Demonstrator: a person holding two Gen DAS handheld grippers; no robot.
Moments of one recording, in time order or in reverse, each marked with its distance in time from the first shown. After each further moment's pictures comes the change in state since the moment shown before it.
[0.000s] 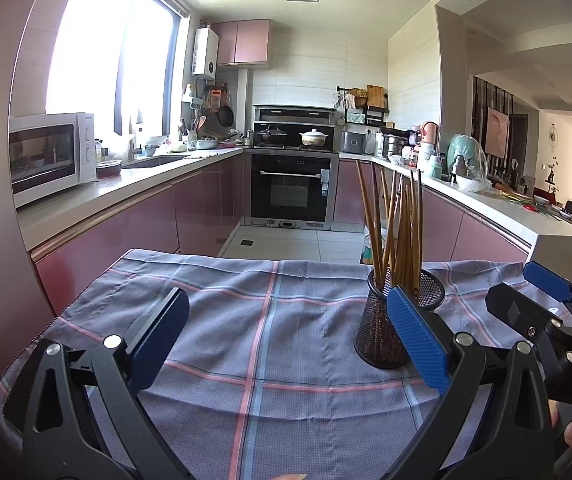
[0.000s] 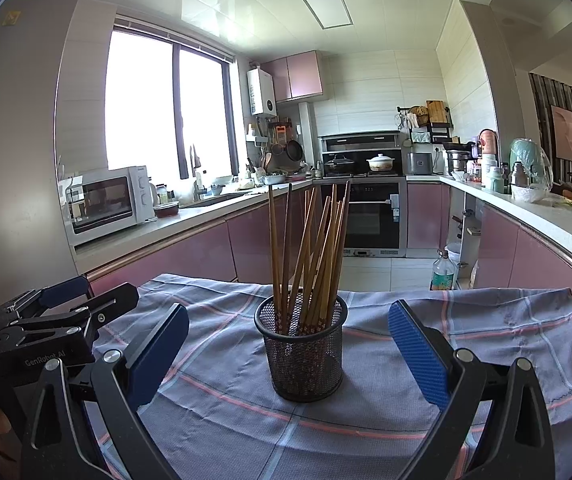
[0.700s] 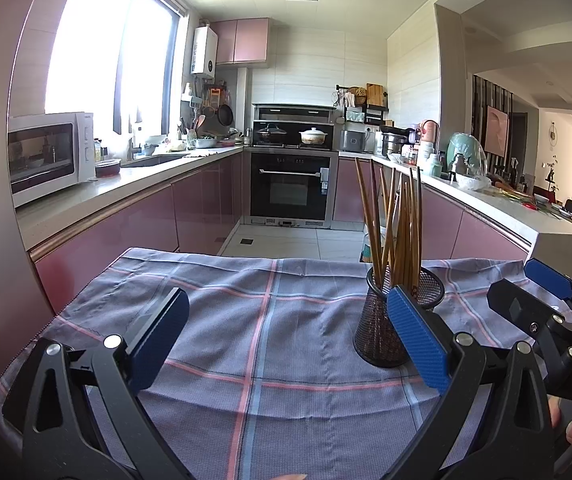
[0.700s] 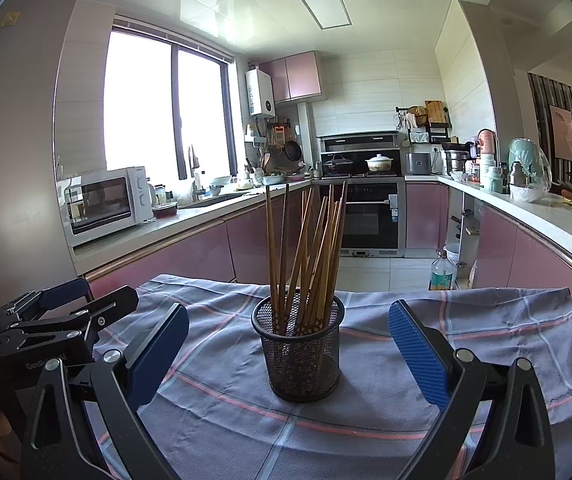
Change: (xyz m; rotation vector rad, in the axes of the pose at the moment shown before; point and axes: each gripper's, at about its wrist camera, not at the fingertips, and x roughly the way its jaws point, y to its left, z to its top) left arm 0.000 0.000 -0.002 -0.002 0.007 -0.002; right arm -0.001 0.000 0.001 0.006 -0.001 -0.003
